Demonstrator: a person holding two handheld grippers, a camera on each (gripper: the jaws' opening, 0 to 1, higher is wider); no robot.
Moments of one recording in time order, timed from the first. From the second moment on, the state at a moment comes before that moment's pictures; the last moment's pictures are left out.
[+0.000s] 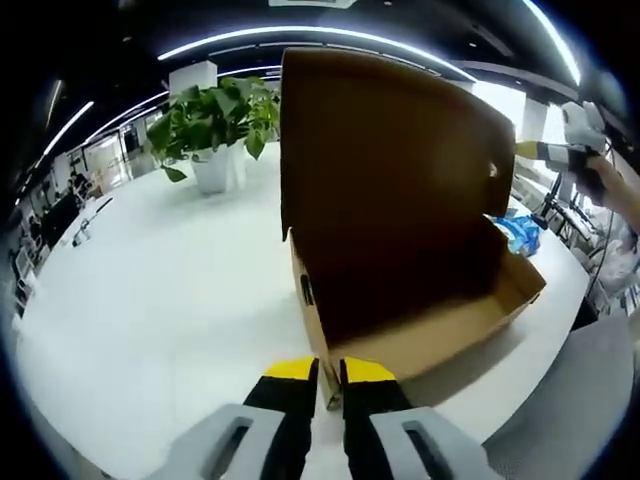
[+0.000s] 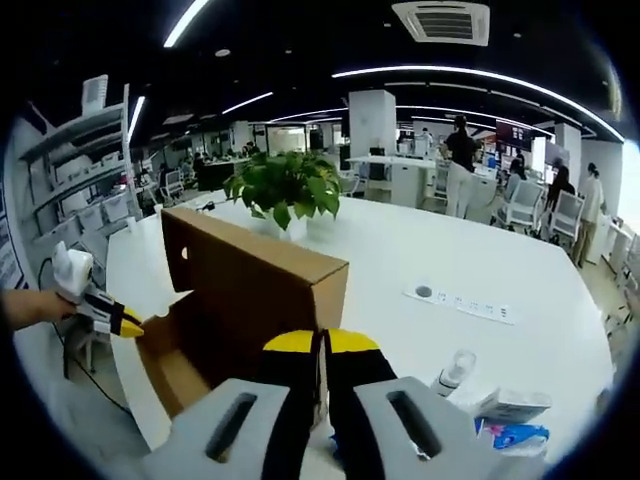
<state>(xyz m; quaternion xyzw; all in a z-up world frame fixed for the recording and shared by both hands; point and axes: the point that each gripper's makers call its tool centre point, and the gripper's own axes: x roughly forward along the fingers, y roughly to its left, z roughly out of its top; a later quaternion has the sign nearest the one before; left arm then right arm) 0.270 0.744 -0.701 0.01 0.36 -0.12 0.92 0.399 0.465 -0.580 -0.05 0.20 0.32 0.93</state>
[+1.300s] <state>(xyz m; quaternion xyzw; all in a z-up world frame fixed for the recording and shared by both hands) 0.293 0.736 -0.583 0.06 0.24 -0.15 0.96 0.334 0.463 -0.603 -0.06 0.21 0.33 0.92</state>
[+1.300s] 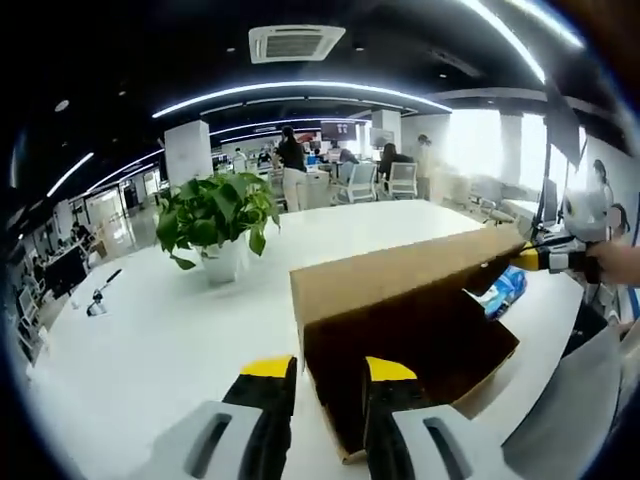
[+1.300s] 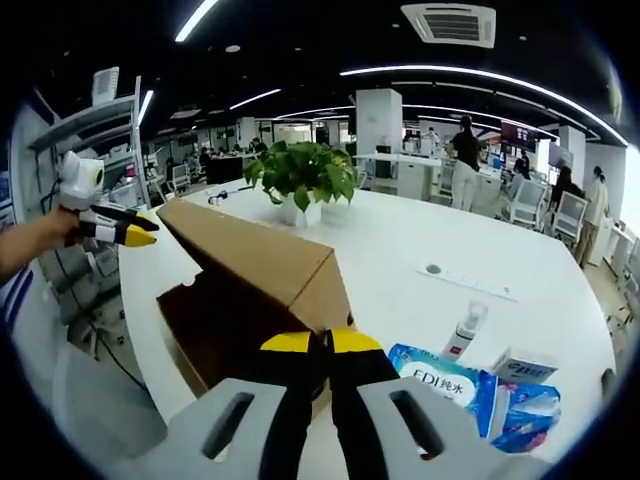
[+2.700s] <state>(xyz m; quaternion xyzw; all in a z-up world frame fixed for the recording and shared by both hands) 0.271 0.734 -0.627 0.06 0.28 -0.18 0.94 0.287 0.475 -0.639 -0.12 0.22 0.39 0.89</state>
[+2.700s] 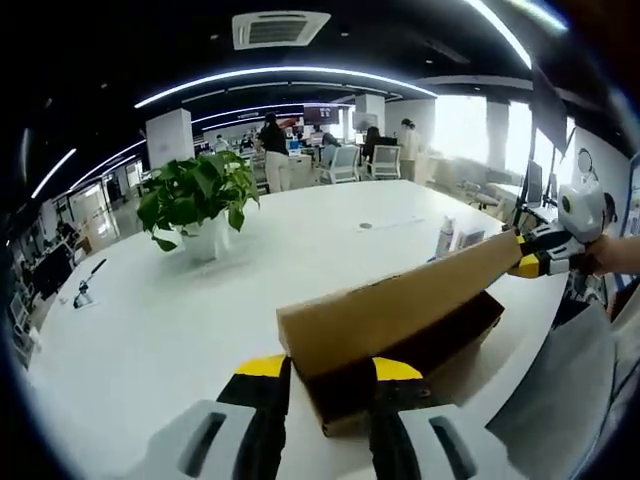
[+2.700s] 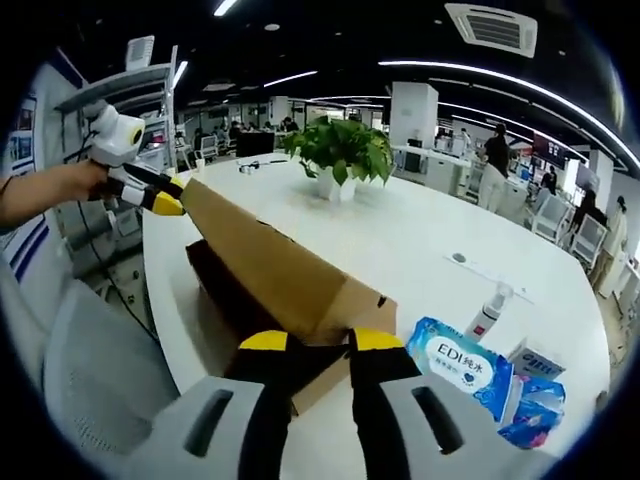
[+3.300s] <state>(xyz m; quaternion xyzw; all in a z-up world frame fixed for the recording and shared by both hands) 0.254 0.725 -0.650 0.06 0.31 -0.20 0.93 0.270 0.479 -0.662 -0.14 0.25 0.41 0.87</state>
